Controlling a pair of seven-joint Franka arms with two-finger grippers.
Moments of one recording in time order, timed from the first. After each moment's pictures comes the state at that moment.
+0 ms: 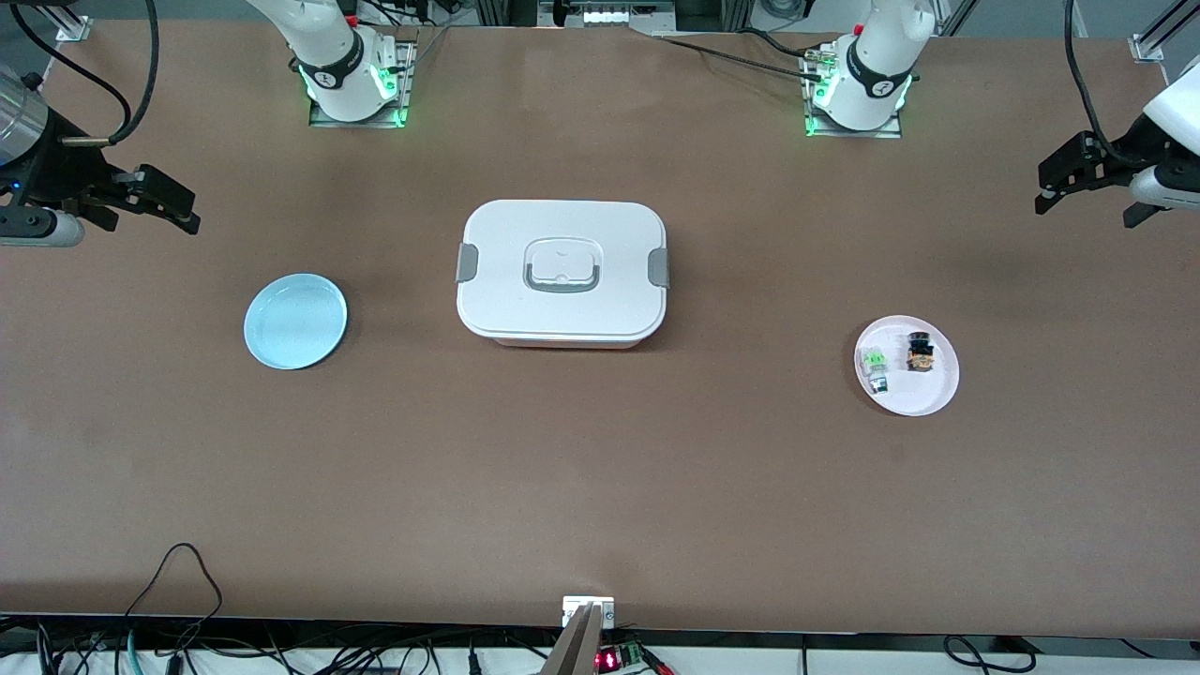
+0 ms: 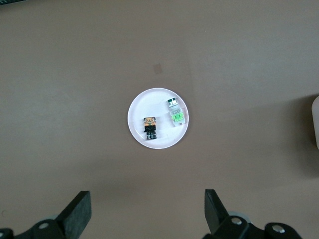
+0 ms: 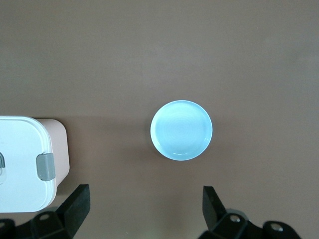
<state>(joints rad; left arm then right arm) -0.03 -0.14 0.05 -1.76 0.02 1.67 0.20 0.03 0.00 0.04 -1.59 0.00 1.57 0.11</state>
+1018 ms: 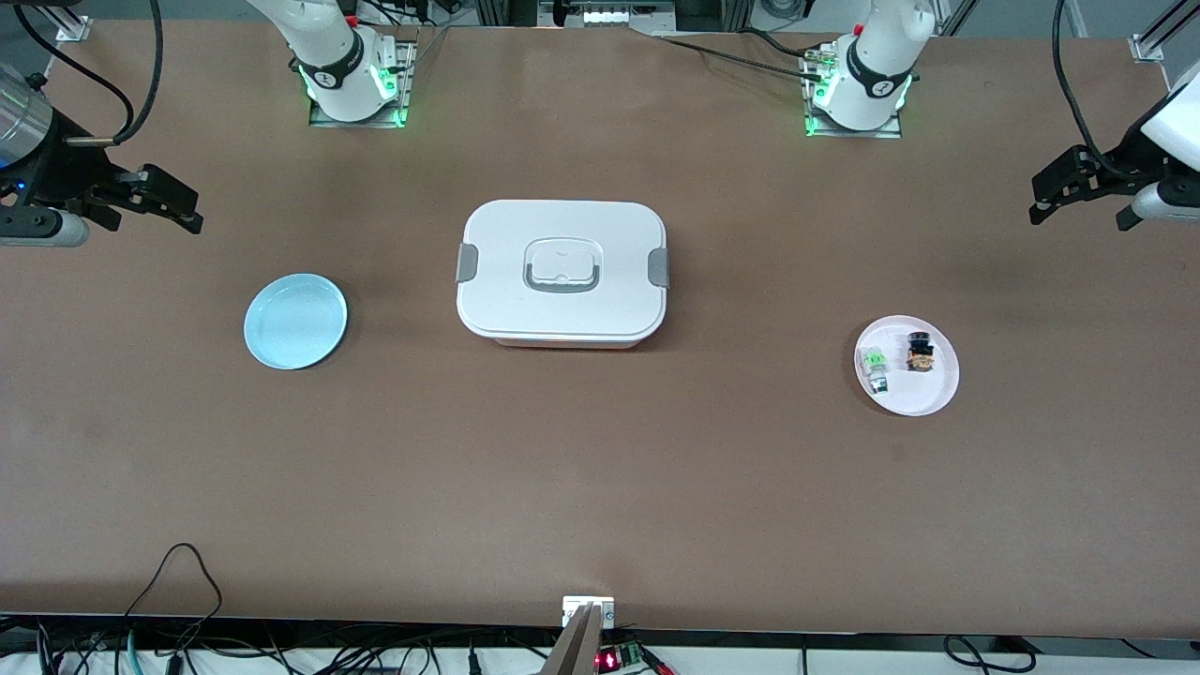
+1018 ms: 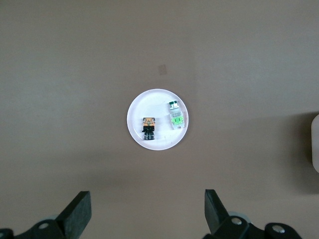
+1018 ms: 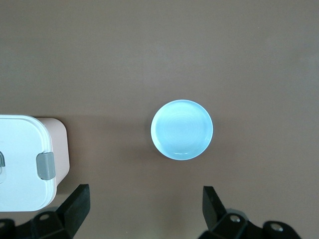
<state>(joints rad) -0.03 -0.12 0.04 -1.74 0.02 1.67 0.09 0.03 0.00 0.05 -1.59 0.00 1.57 0.11</state>
